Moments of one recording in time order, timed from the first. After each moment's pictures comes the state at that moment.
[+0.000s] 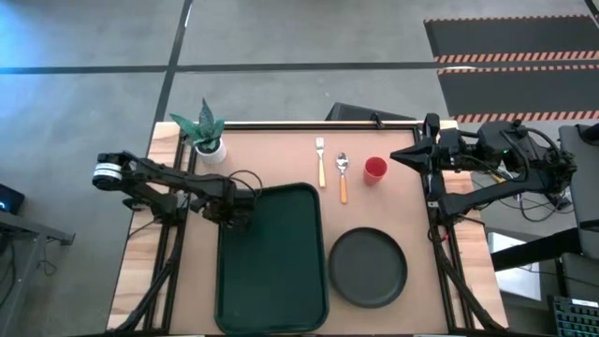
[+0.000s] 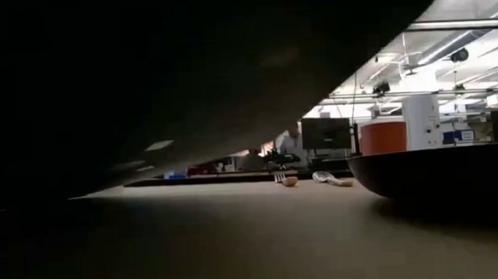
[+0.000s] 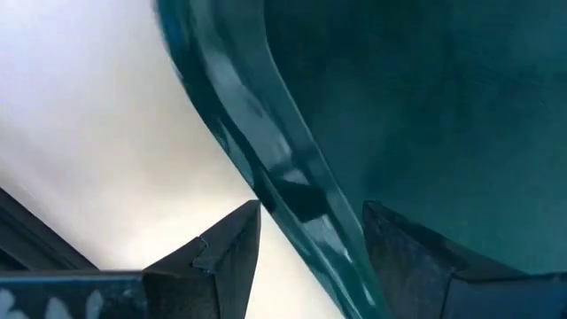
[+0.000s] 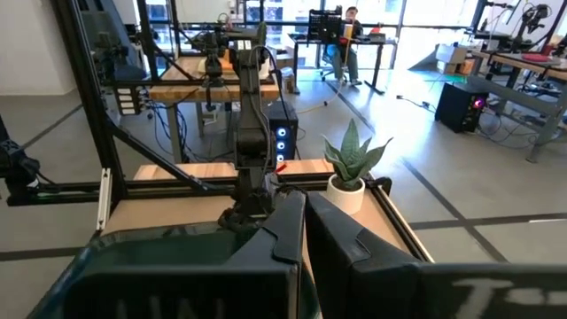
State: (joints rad) left arm 0.03 1.43 0.72 -0.96 0.19 -1.12; right arm 0.10 0.79 1.32 -0.61 0.18 0.00
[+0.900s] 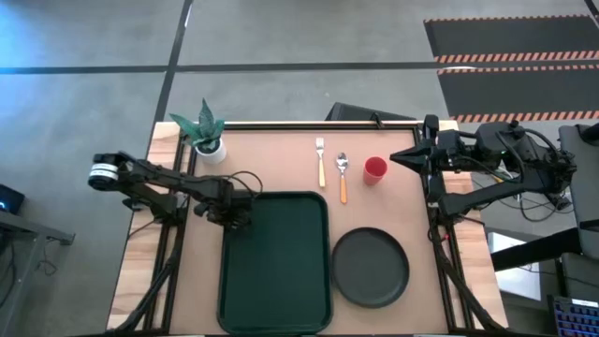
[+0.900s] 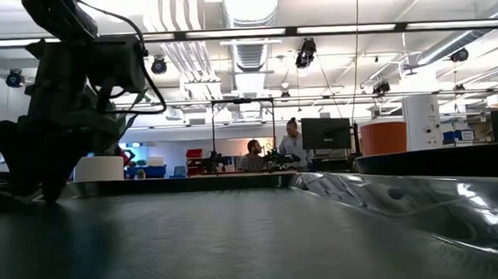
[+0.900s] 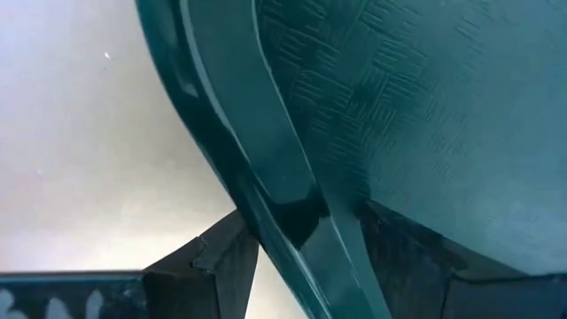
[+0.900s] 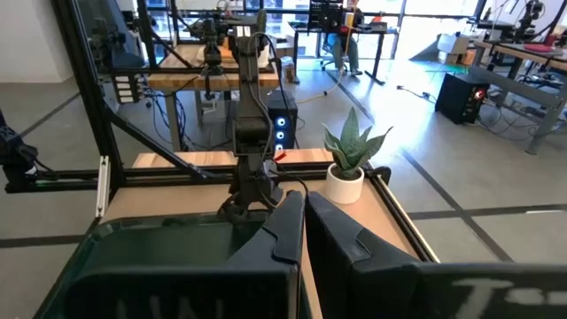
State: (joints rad) left arm 0.03 1.39 0.64 -0.77 0.20 -1.19; right arm 0.10 0.79 1.32 -0.64 0.18 0.00
